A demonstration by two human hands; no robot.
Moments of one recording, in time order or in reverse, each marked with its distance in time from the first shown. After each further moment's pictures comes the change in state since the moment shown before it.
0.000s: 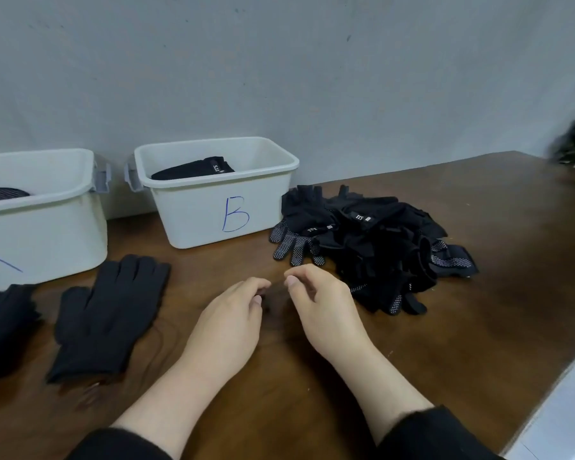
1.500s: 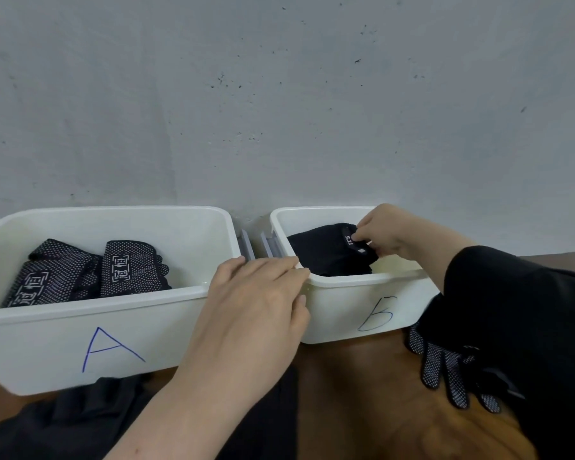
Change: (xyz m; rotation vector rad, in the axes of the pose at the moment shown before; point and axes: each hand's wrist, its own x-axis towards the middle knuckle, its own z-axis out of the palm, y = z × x) left_hand 0.095 -0.098 -0.161 0.383 0.342 0.177; right_hand 0.318 -0.120 0.083 -0.277 -0.355 0.297
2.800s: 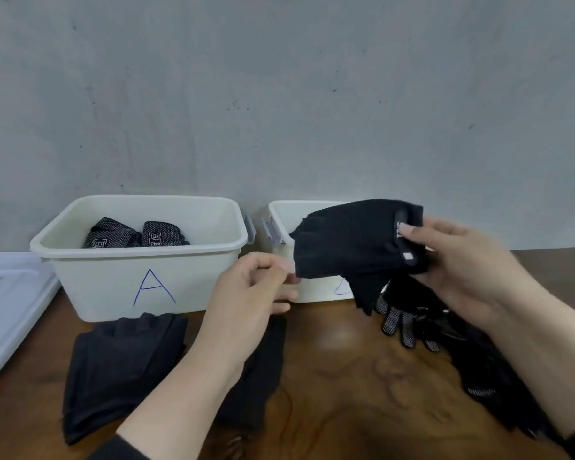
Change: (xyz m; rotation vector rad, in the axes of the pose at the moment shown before) left_hand -0.059 0.053 -0.050 -1.231 0.022 -0.674; right_hand -0.242 0.044 -0.031 0.987 0.073 -0.219
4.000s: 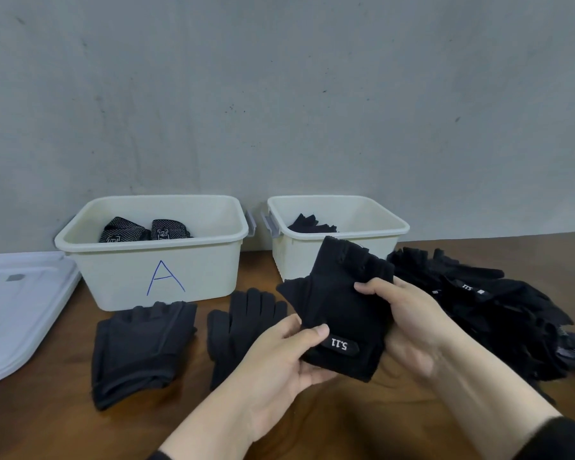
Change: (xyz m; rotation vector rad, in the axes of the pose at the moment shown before) left_hand -0.059 -0.046 0.012 -0.472 -0.418 -0.527; right_hand -0.057 0.061 0.023 0.310 -0.103 0.281
